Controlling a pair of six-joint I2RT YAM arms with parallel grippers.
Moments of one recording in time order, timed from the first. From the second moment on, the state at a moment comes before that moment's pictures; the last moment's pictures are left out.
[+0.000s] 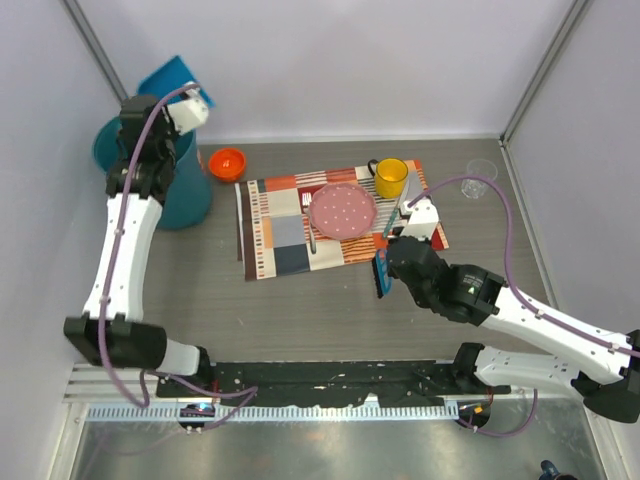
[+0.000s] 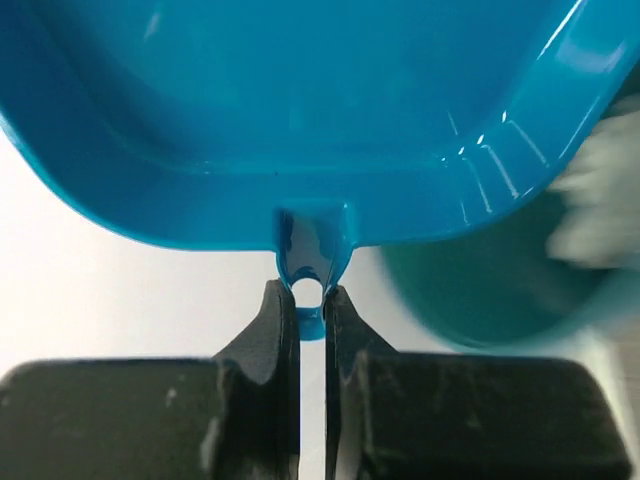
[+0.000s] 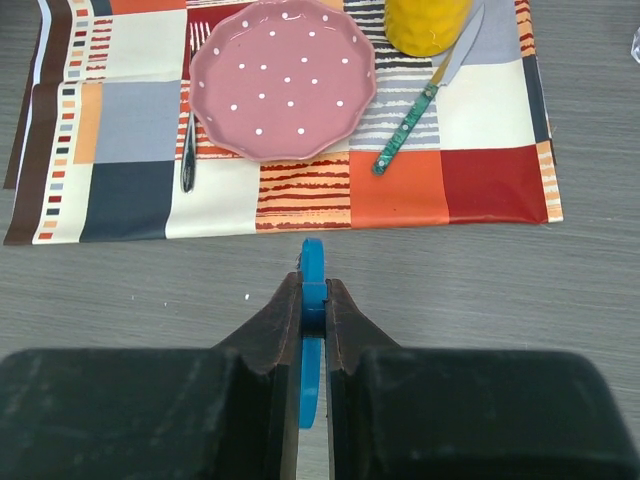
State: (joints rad) left arm -0.01 1.47 1.61 -0.33 -0.57 1.18; right arm 1.03 0.95 0.96 -0.63 0.76 0.57
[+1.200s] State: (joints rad) left arm -0.89 1.51 0.88 -0.97 -0.03 0.60; right arm 1.03 1.02 1.03 -0.52 0.63 0.25
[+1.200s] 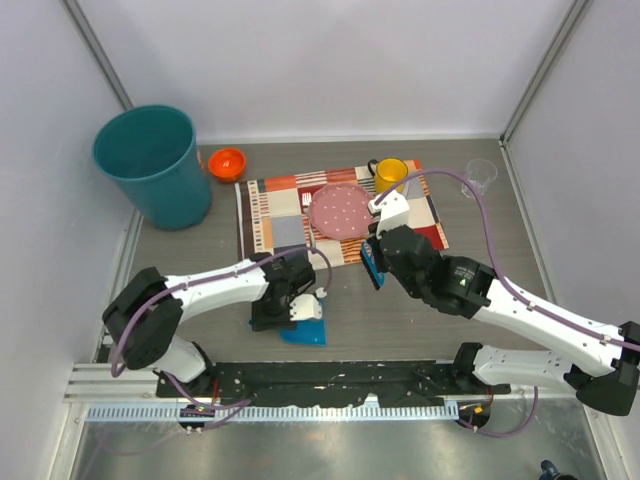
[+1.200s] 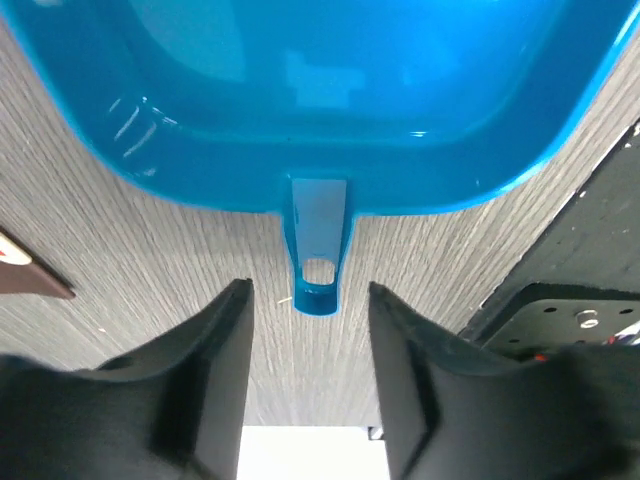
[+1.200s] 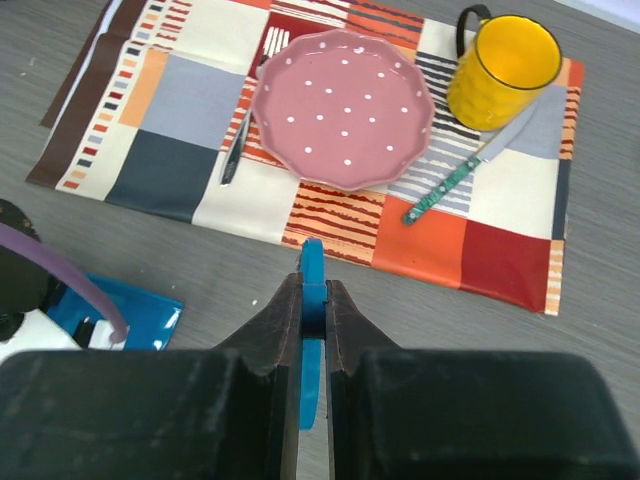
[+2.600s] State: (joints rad) left arm -0.27 1.32 1.00 -0.75 -0.09 0.29; right arm 1.29 1.13 0.85 -0.19 0.77 0.52
